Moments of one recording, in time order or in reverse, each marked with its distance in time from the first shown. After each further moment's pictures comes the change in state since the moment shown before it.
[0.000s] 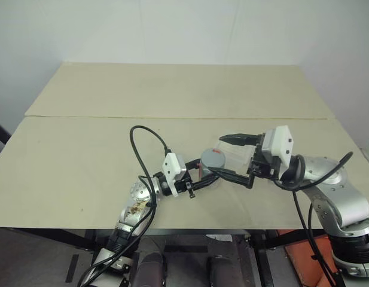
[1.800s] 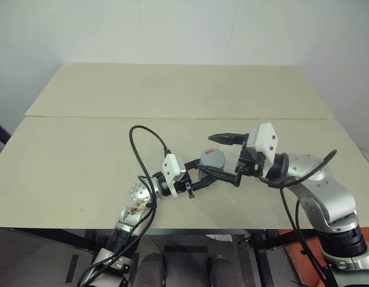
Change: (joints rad) left arm 0.001 0.003 -0.002 0.003 0.009 -0.030 -0.007; right arm -0.067 0.064 0.083 -0.021 -0.004 0.081 -0.070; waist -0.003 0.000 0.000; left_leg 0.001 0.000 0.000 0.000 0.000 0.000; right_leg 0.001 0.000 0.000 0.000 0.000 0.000
